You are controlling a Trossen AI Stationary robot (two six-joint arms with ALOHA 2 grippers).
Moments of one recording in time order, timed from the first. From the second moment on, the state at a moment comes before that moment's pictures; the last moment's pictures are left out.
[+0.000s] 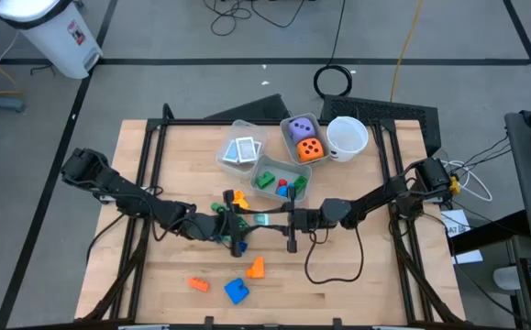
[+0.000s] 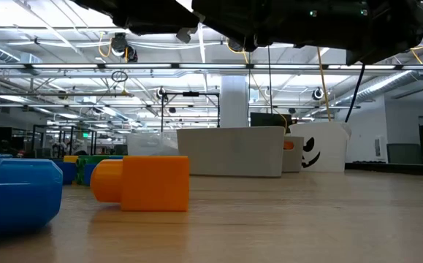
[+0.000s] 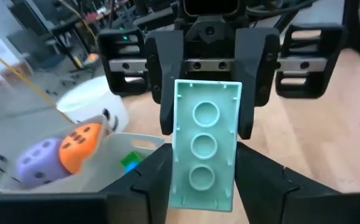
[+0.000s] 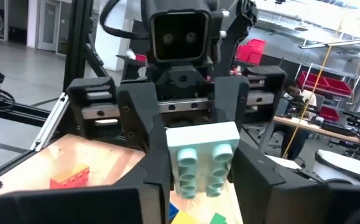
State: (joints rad) left arm -0.42 1.47 0.78 0.42 -0.59 0.14; right arm 0.24 1.77 0.73 1.21 0.20 -0.26
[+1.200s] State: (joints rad) left arm -0.38 1.43 0.78 0.38 -0.62 -0.07; right arm -0.03 1.36 0.55 0.38 0.41 0.04
